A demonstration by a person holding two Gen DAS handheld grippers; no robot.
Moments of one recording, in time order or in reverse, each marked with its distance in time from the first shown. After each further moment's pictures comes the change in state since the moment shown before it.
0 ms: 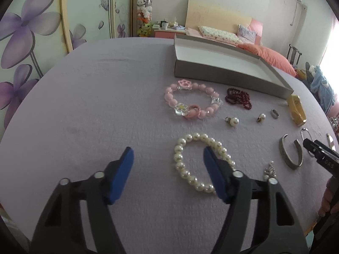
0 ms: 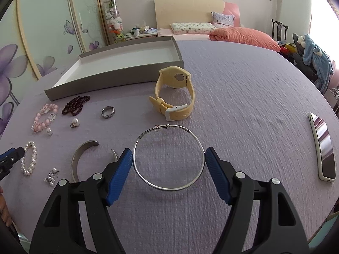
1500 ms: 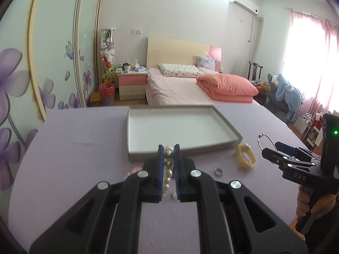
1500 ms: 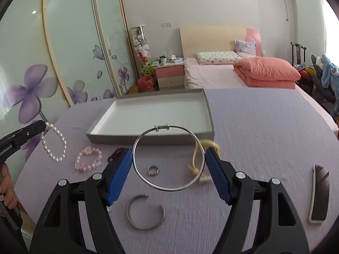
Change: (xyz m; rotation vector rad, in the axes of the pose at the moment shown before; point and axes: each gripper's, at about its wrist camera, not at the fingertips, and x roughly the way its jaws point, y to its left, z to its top) left arm -0.080 -0.054 0.100 0.154 -0.272 -0.205; right arm -0.053 0.020 0.076 -0.053 -0.194 0.179
